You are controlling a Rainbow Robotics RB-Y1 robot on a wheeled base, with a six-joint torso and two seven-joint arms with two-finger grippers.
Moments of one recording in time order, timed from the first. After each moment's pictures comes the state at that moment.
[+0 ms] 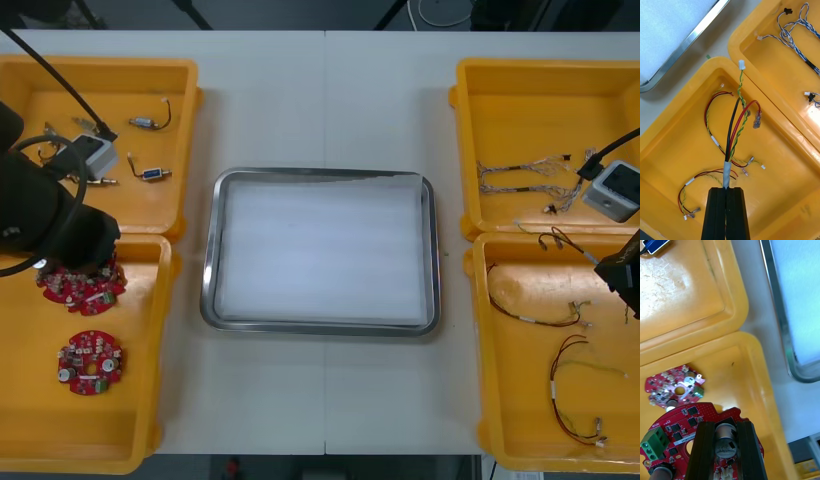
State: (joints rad) right arm -0.17 -0.82 -0.28 -2.40 -1.02 1.92 1.79; left arm -0.41 1.01 -0.13 -2.21 1.03 1.75 -1.13
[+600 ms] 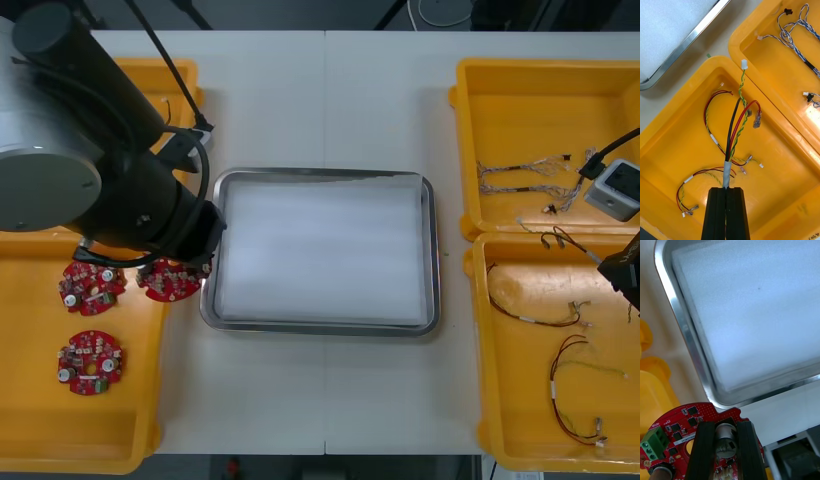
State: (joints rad) right arm -0.18 -0.84 -0.28 -2.40 -1.03 1.92 1.79; left arm -0.68 0.78 -0.39 -2.21 0.95 1.85 -0.80
